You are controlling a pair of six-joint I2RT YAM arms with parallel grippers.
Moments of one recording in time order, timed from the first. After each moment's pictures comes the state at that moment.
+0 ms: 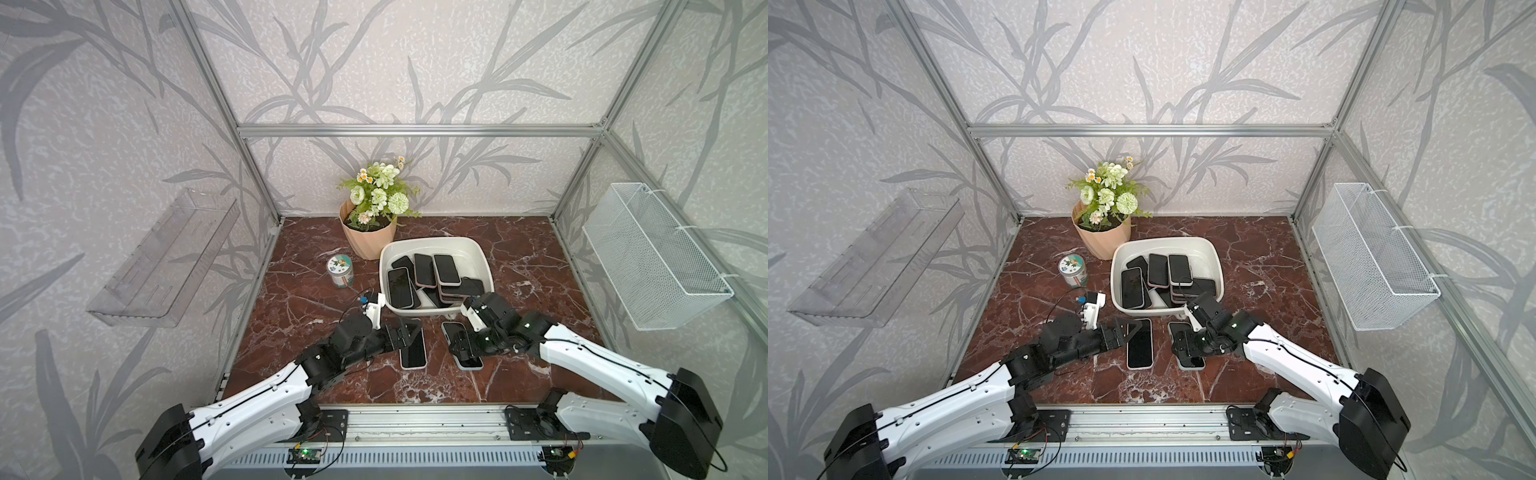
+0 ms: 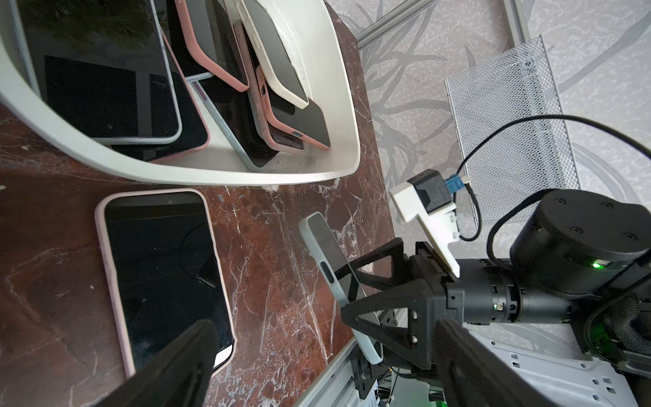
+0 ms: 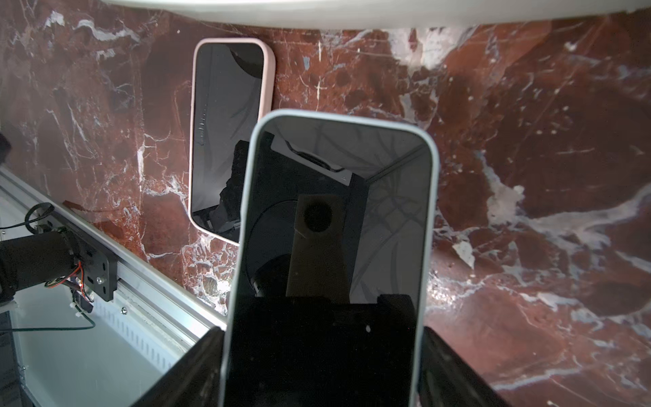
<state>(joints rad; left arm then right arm) -0.86 0.85 0.42 0.04 0.11 -1.04 0.75 1.17 0.73 -0.68 -0.23 0.61</state>
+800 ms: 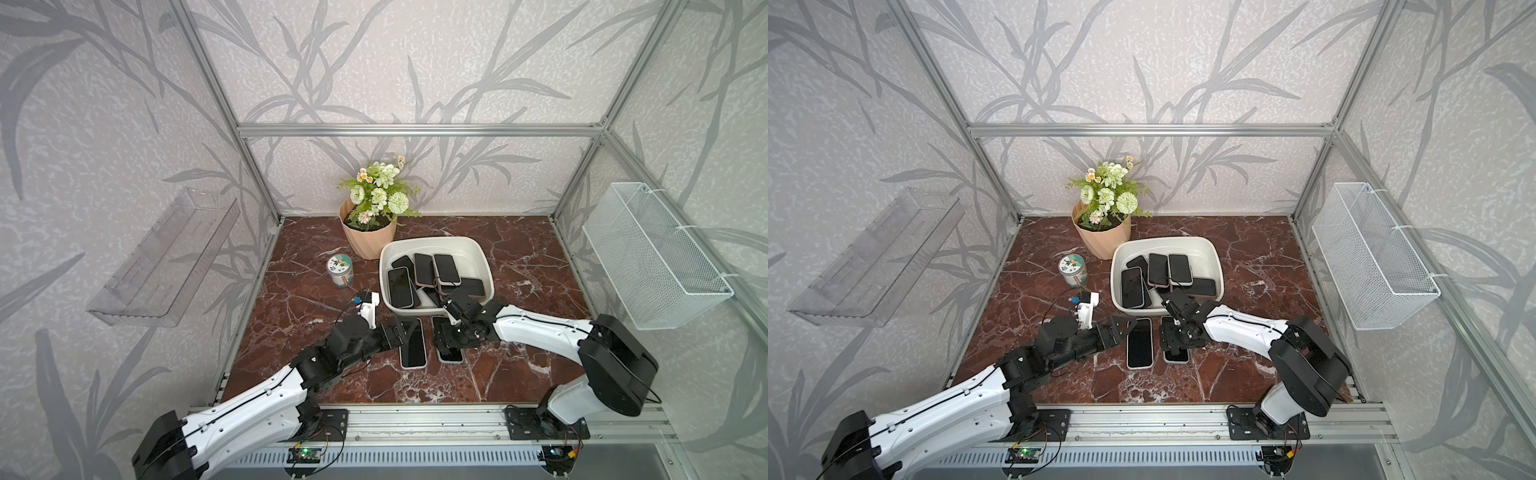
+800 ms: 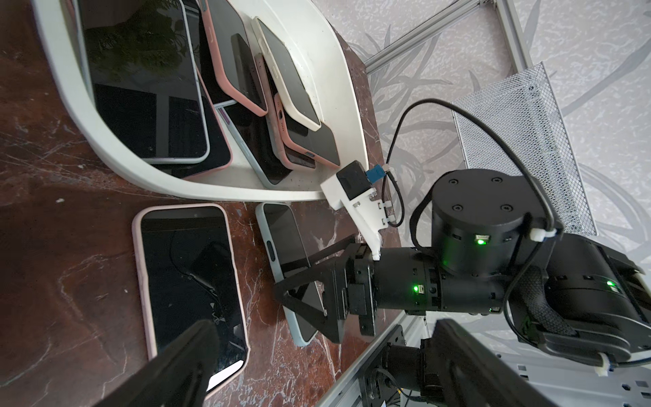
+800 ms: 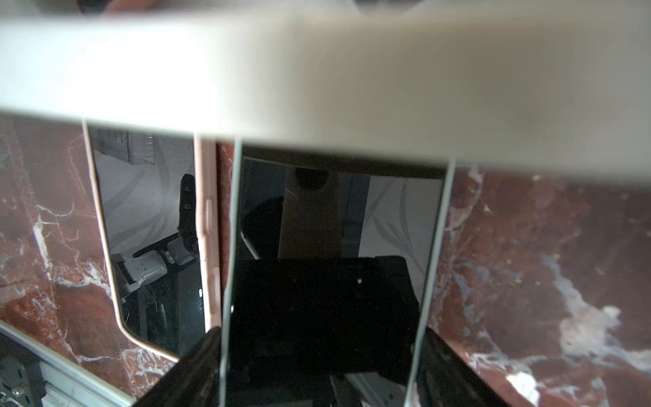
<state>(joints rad) -0.86 0.81 0.42 0.00 0.03 -1.04 0.79 1.55 0.84 -0.53 -0.13 0.68</state>
